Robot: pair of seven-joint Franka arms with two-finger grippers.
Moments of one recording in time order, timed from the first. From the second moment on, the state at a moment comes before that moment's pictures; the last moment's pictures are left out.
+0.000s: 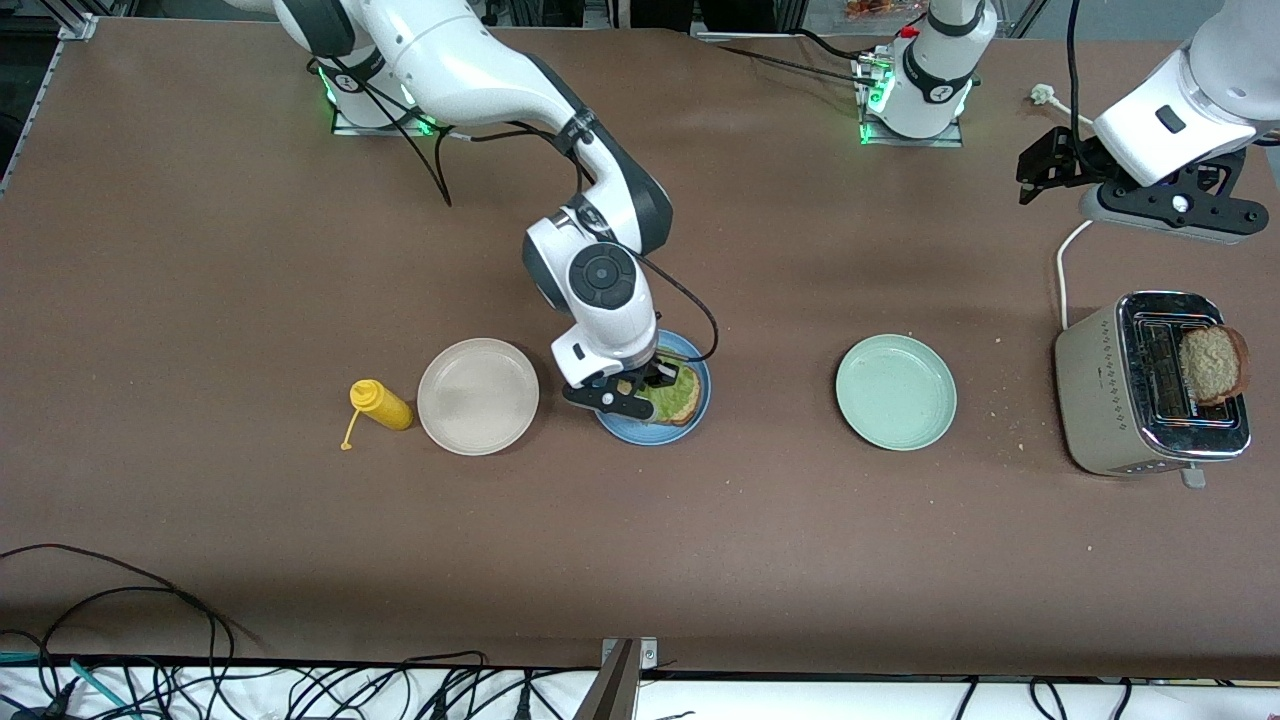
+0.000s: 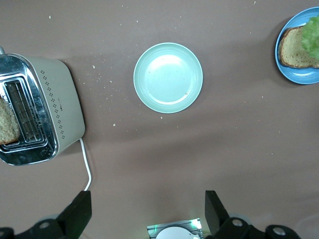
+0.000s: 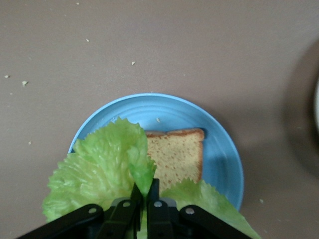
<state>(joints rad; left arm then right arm) 0.01 -0.02 -0.17 -1.57 0.03 1.41 0.06 0.81 0.96 -0.16 -1.07 0.19 2.12 0.92</state>
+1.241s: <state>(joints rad) 0.01 -0.02 -0.17 -1.57 0.03 1.41 0.06 0.79 0.94 -0.19 -1.06 0.17 2.16 0.91</state>
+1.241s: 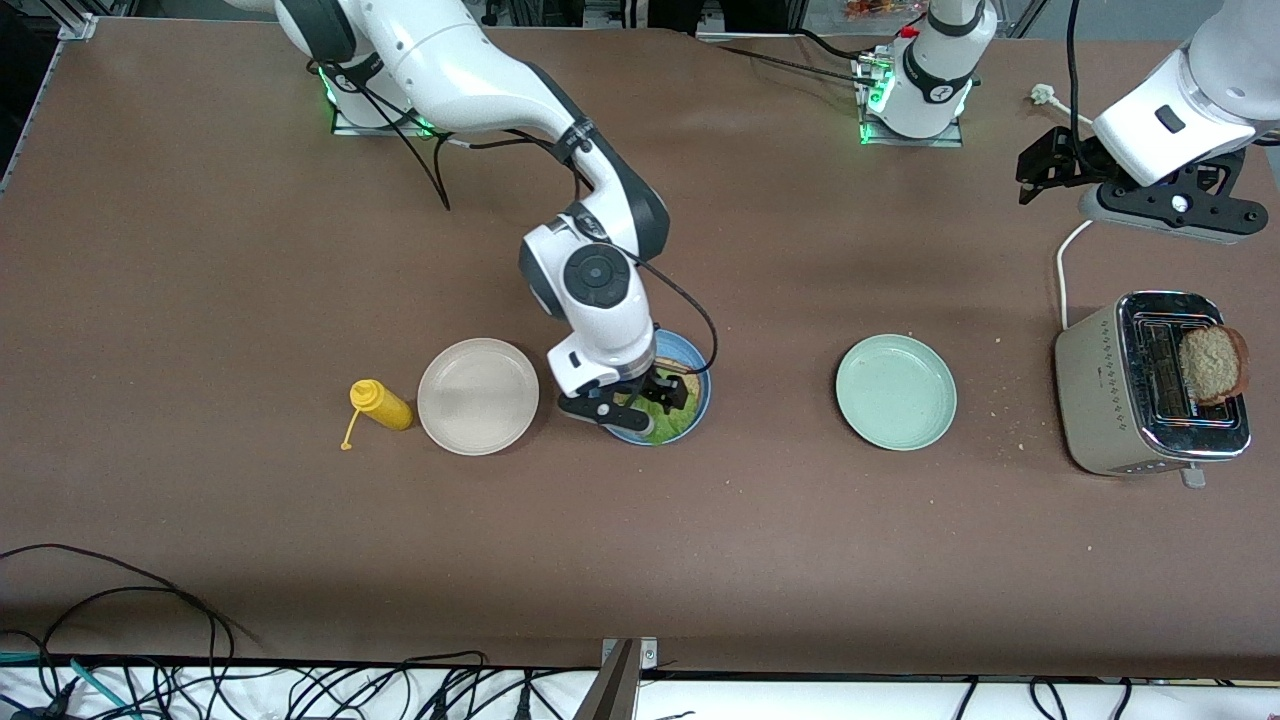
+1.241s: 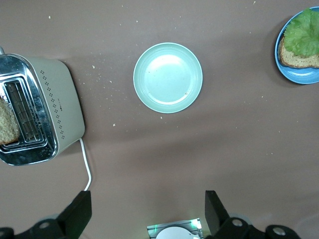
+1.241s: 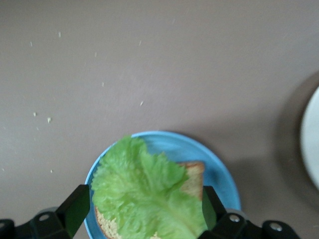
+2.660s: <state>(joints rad) 0.01 0.06 -0.17 -1.53 0.03 1.43 0.06 0.01 0.40 0.02 -1.58 0.21 1.83 -0.85</state>
